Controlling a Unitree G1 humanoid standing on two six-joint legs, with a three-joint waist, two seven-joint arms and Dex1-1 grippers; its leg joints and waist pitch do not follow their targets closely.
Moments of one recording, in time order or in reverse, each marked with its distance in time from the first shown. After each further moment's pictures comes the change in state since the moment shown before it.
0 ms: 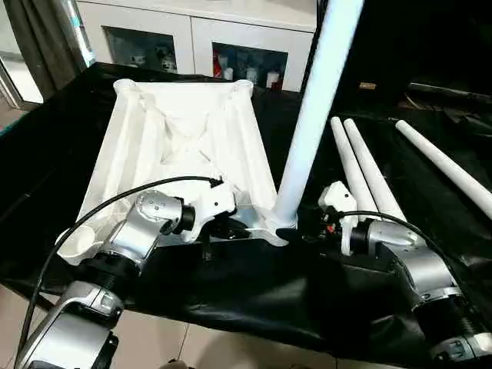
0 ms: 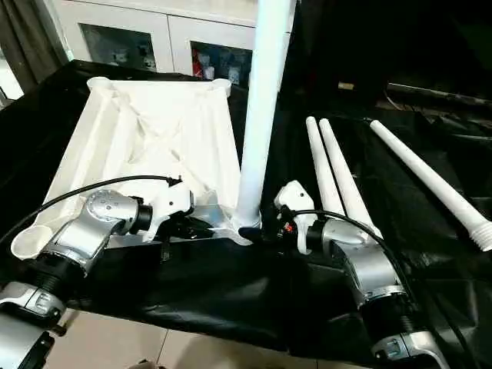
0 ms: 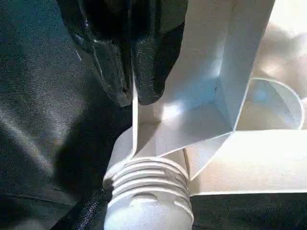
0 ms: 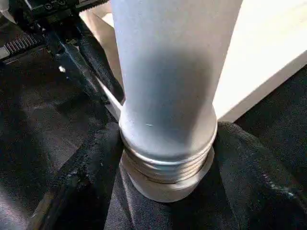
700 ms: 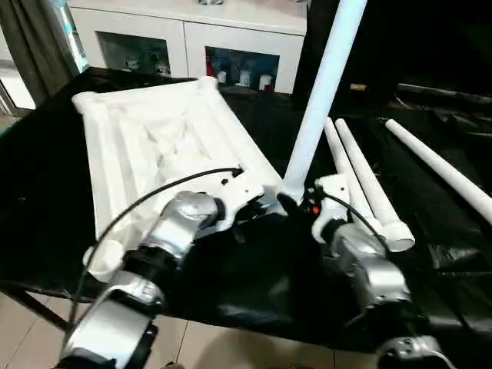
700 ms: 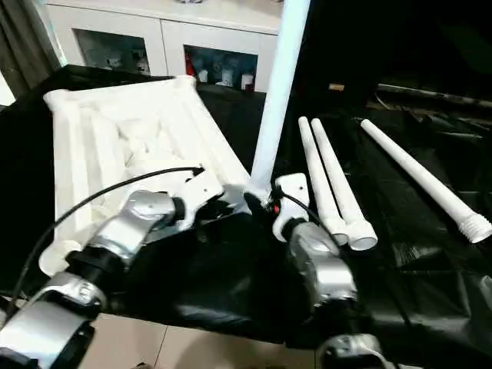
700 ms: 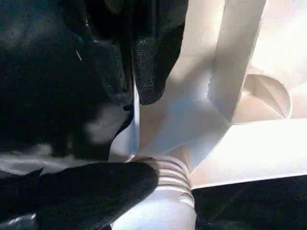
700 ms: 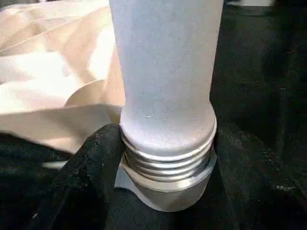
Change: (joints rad) left arm -0.087 -0.219 0.010 0.134 0.123 0.097 0.439; right arm -0.028 0.348 -0.169 0.151 -0.056 -0.078 -0.662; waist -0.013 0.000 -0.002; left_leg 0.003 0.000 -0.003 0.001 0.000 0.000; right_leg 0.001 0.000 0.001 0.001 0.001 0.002
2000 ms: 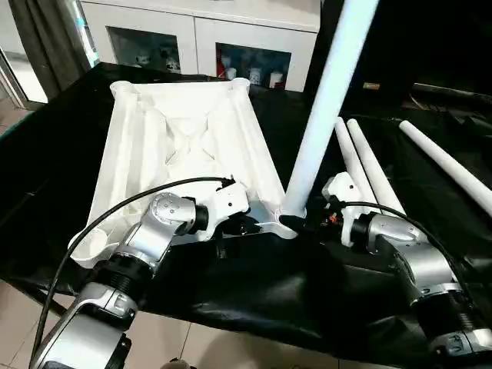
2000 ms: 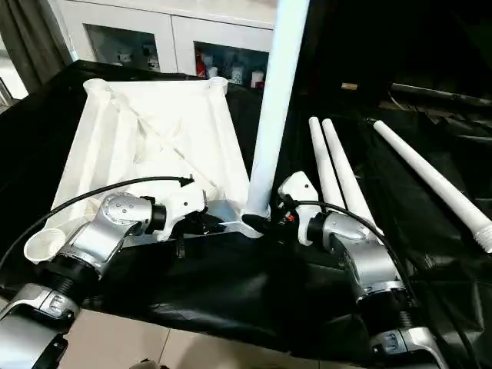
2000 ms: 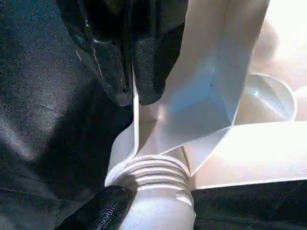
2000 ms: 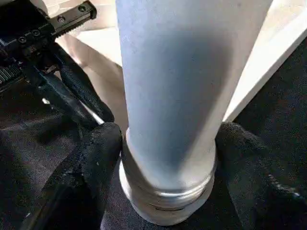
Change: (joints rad) left arm 0.088 0.154 -0.011 -0.134 -0.068 -0.116 -0.322; right arm 0.000 -0.327 0.131 -0.140 0.047 0.089 0.582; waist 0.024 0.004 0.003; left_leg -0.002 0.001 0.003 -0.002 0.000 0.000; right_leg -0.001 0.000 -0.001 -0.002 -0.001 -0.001
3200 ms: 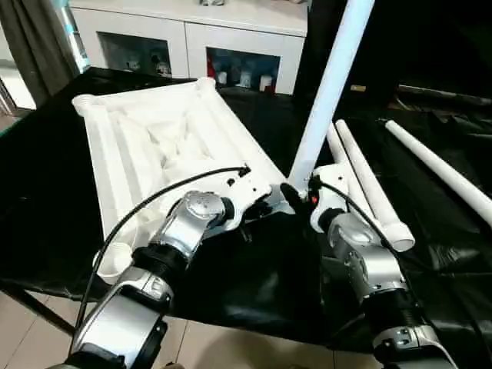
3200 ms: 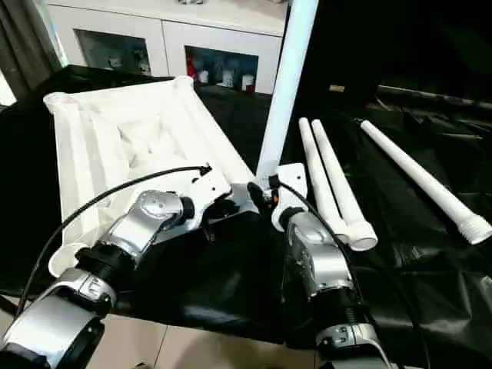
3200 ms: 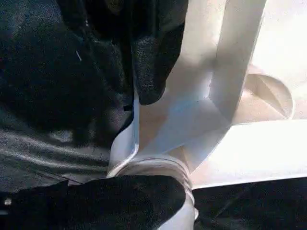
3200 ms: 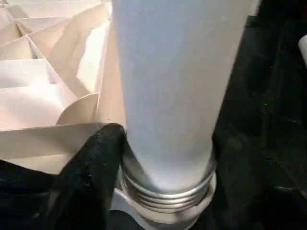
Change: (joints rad) left arm -0.120 -0.177 0.021 0.191 0.061 0.110 0.316; right arm -0.045 0.302 -0.120 0.120 -0.069 -0.008 -0.600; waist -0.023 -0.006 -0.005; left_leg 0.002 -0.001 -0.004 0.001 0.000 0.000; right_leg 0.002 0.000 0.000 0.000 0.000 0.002
